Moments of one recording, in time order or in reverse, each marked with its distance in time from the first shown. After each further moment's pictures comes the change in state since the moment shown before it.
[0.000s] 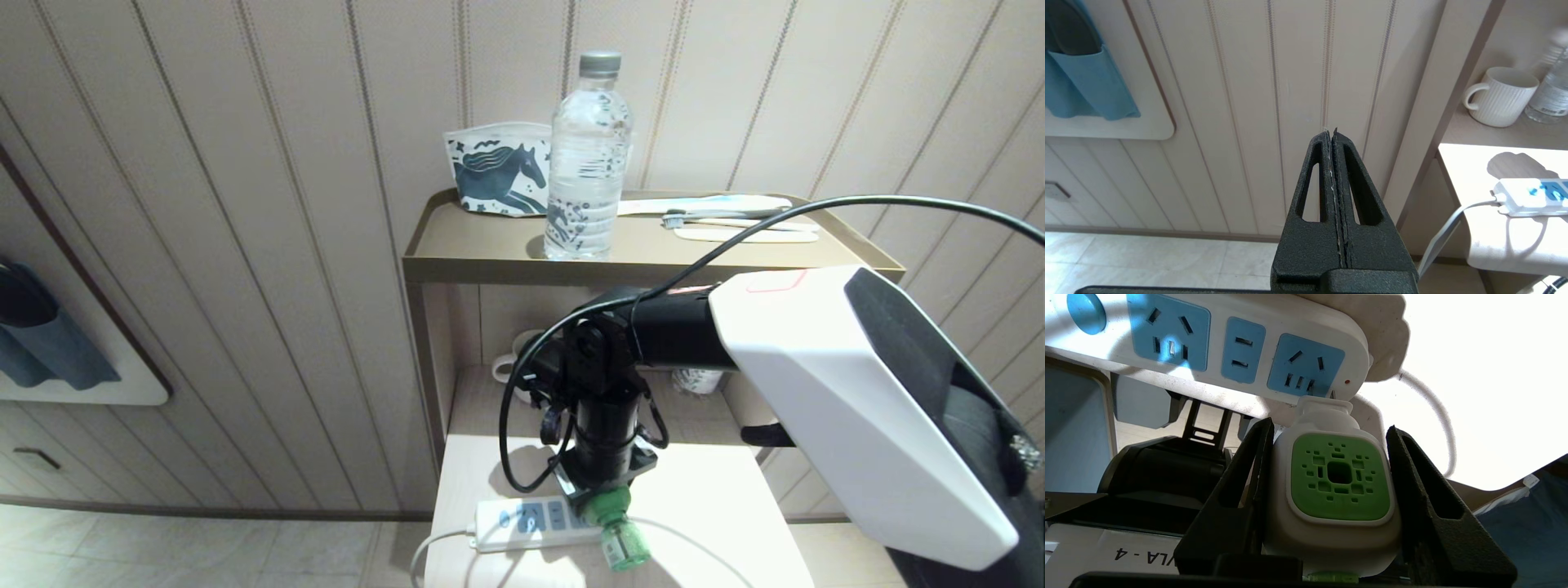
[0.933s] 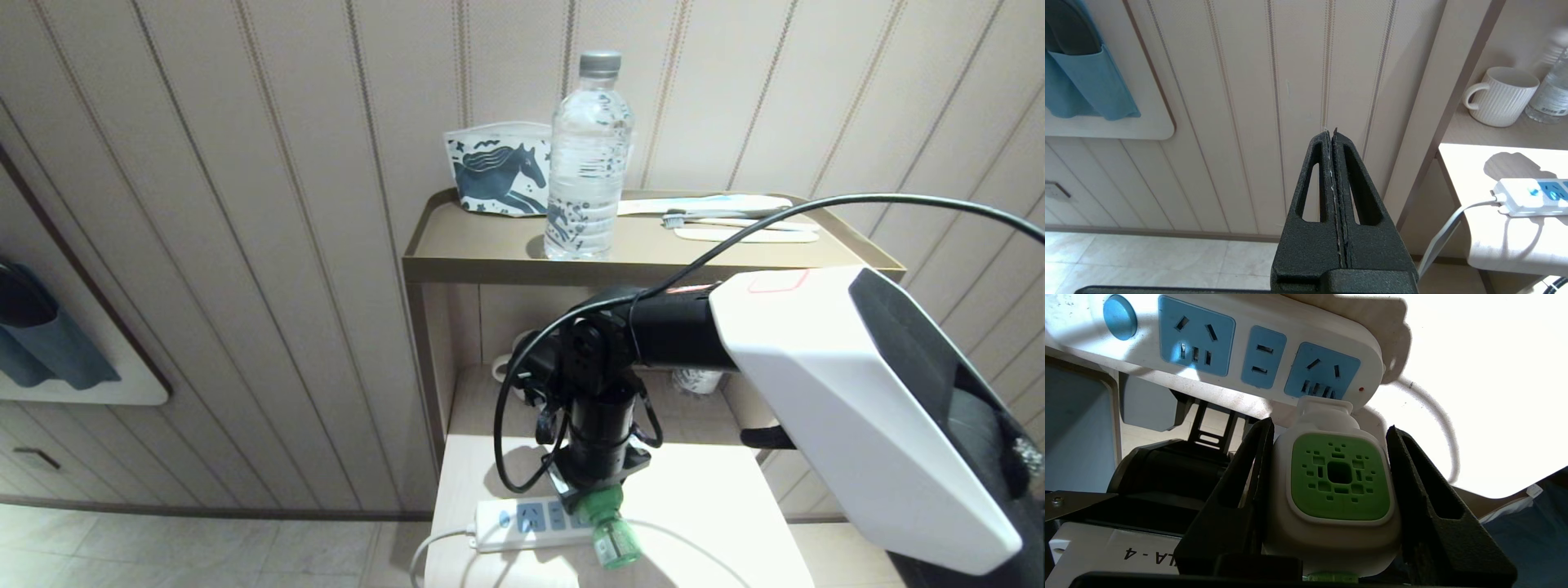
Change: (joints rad) left arm 0.000 0.000 0.000 0.000 0.000 0.000; right arm 0.012 -0.001 -0.013 -0.012 0.006 0.001
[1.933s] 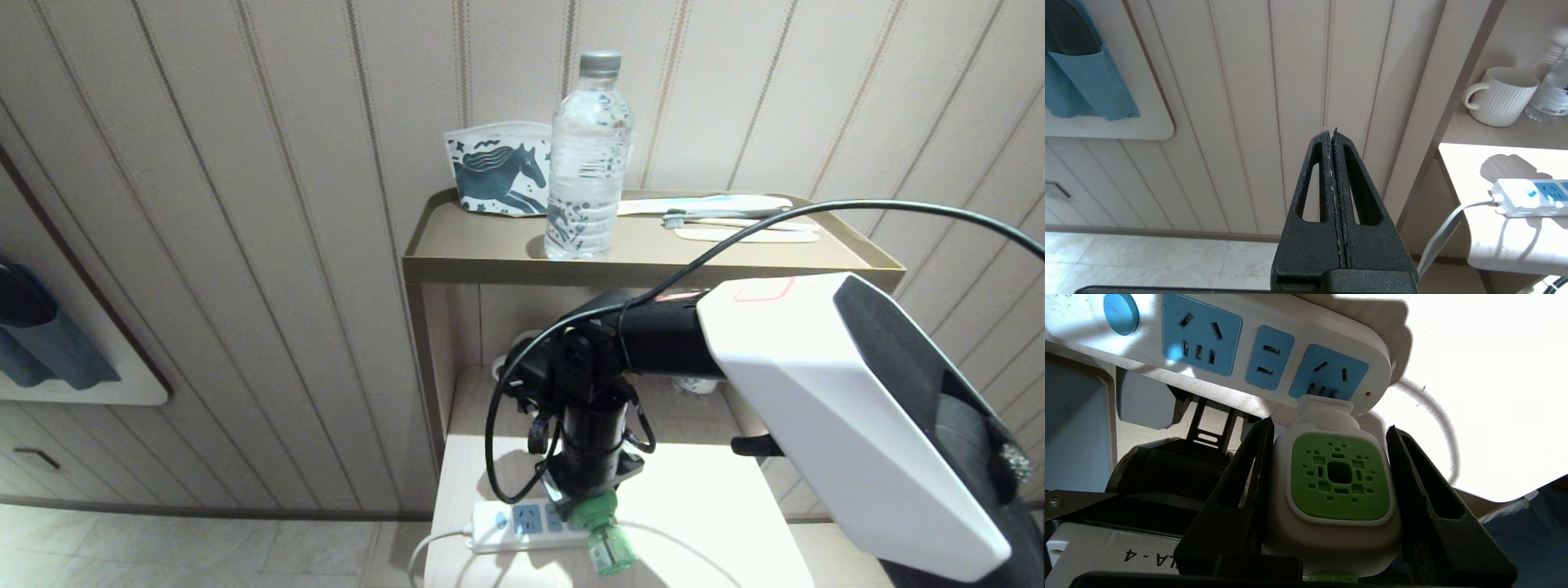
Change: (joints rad) left arm 0.000 0.000 0.000 0.000 0.001 0.000; right arm 0.021 0.012 -0.001 -0.004 0.003 0.000
